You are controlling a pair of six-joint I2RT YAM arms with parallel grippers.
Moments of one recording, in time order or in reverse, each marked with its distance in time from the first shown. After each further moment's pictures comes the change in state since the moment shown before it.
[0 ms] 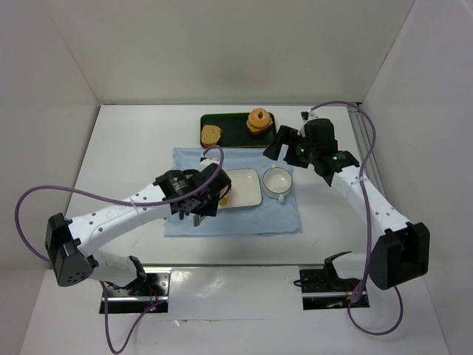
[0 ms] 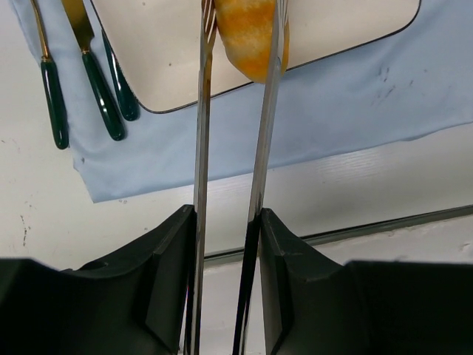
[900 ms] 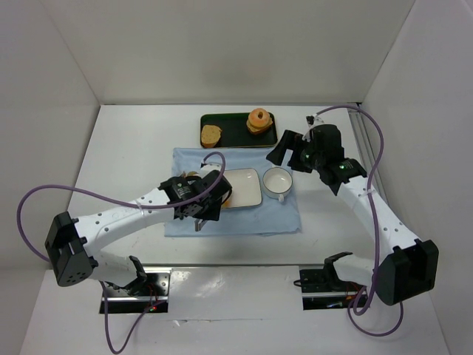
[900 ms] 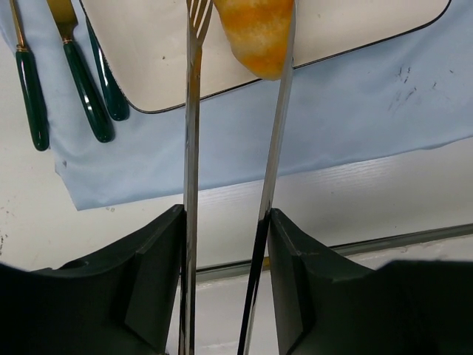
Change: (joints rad) left arm -0.008 0.000 -0.138 0.111 -0.008 -0.029; right arm 0.000 -0.120 -0.052 -0.034 0.002 0.006
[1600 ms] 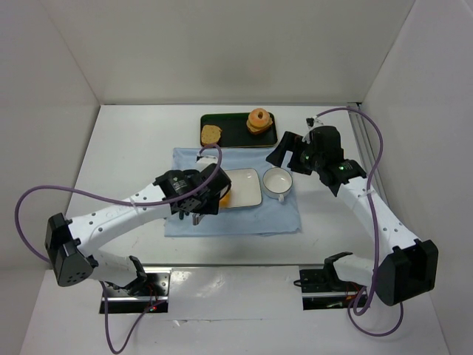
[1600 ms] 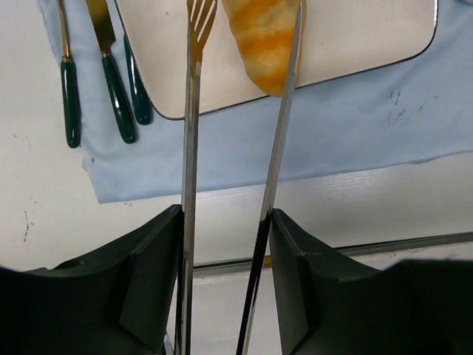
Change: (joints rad) left arm 0.000 0.001 0.105 -0.106 -0.051 -0.030; right arm 0.000 -0.004 -0.017 0.000 -0.009 0.022
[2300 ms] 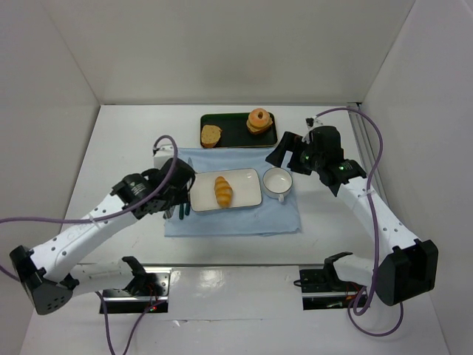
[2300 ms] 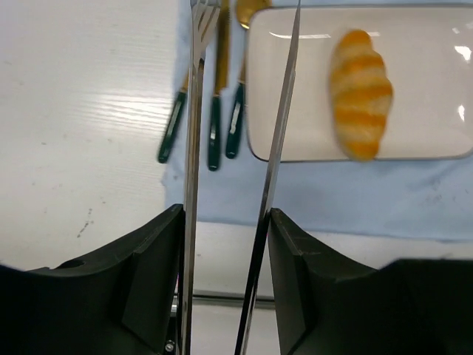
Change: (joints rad) left arm 0.150 -0.221 -0.073 -0.029 -0.146 -0.015; right arm 0.000 0.000 0.000 0.000 -0.009 0.000
